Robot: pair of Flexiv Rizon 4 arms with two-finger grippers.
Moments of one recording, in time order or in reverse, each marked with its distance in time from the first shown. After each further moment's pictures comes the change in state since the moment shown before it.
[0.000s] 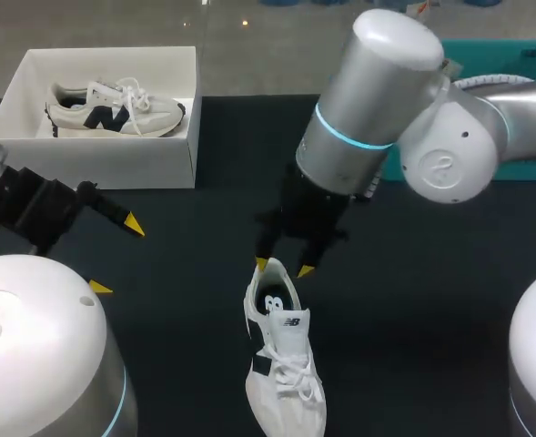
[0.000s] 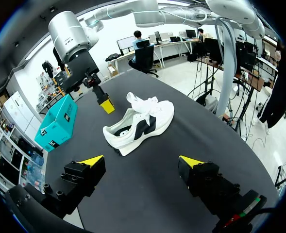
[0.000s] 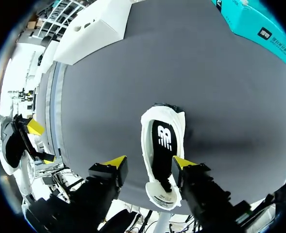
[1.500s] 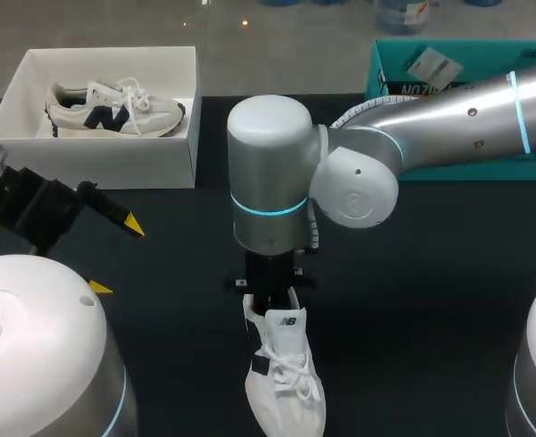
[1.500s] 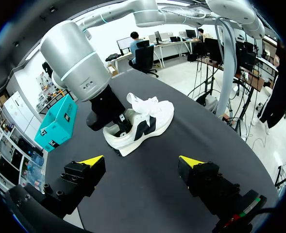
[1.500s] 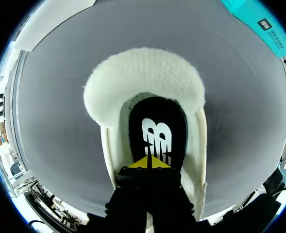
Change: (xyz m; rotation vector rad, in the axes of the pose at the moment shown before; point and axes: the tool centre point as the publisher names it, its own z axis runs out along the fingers) left arm 0.000 0.000 0.000 0.000 0.000 0.000; right arm -0.020 -0.014 0.111 0.048 -0.294 0.064
